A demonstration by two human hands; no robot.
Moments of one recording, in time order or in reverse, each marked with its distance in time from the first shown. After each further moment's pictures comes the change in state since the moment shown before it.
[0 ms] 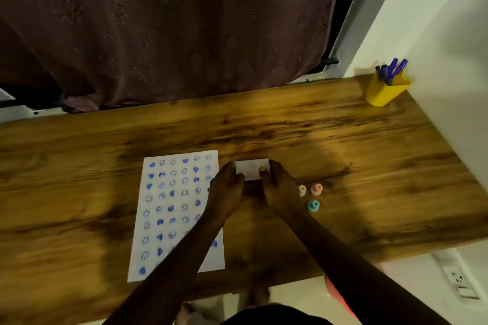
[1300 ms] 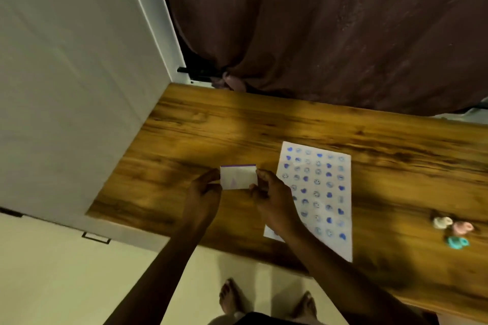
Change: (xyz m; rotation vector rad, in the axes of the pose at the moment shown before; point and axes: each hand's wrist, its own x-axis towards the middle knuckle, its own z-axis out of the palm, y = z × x) left_hand -0.148 -0.139 -0.323 -0.193 0.409 -0.030; right_hand -0.147 -0.144 0.256 -0.068 -0.328 -0.365
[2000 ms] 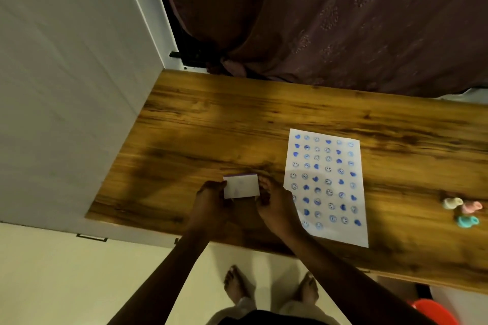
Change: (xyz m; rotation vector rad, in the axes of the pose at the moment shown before) left_hand 0.029 -0.081 -0.015 0.421 -0.228 0.144; right_hand -0.003 0.030 0.051 -0.131 -0.006 0.094
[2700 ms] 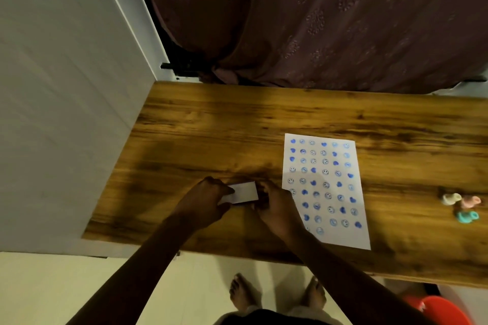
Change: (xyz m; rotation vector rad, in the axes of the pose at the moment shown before) left_hand 0.042 0.010 -0.042 0.536 -0.209 0.361; right_hand 0.016 0.005 -0.006 -0.166 0.000 -0.061
